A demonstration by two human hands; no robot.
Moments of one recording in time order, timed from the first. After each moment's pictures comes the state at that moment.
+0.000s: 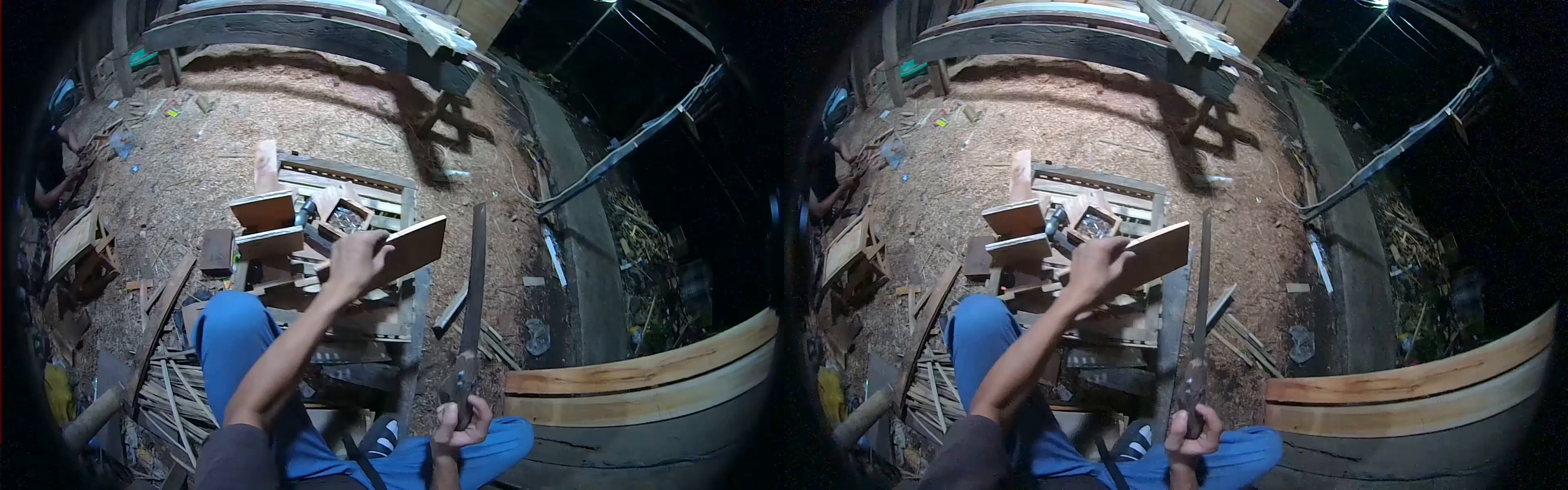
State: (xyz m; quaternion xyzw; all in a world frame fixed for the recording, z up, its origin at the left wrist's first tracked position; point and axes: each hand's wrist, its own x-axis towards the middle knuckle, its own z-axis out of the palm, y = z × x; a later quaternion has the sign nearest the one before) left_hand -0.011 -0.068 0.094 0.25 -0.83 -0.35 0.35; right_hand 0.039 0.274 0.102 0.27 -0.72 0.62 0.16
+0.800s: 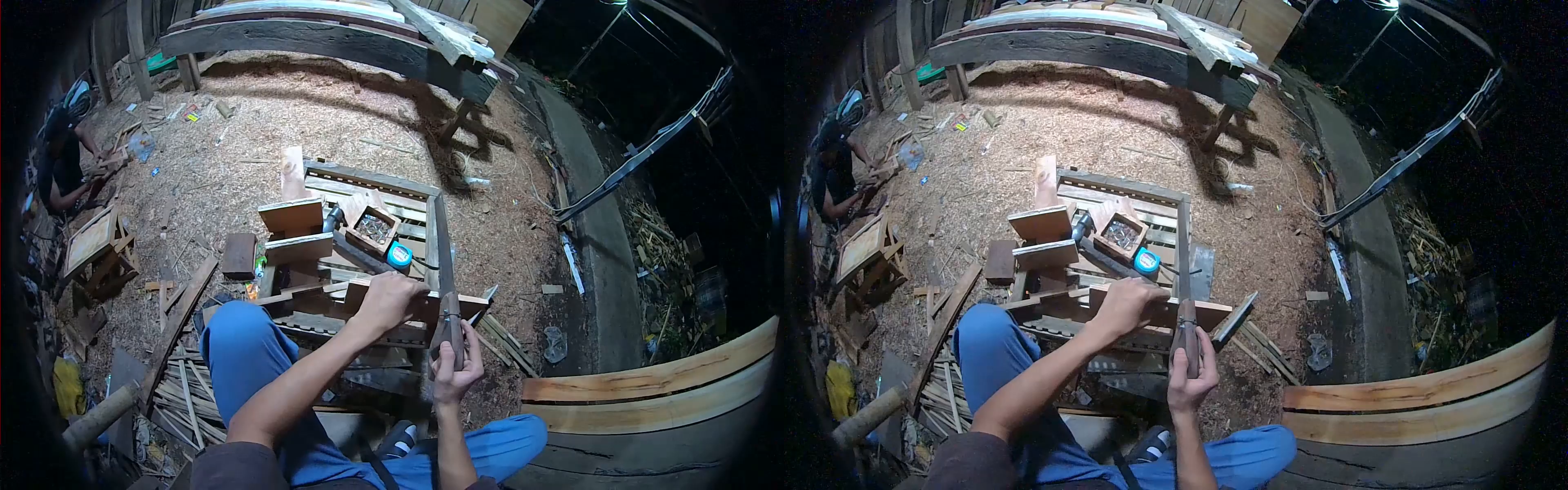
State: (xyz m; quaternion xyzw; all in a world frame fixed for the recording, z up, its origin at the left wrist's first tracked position) left_hand 0.024 -0.038 0.093 0.09 -0.93 -0.28 0.22; right_hand 0.004 0.165 0.121 0.16 -0.72 0.67 -0.11
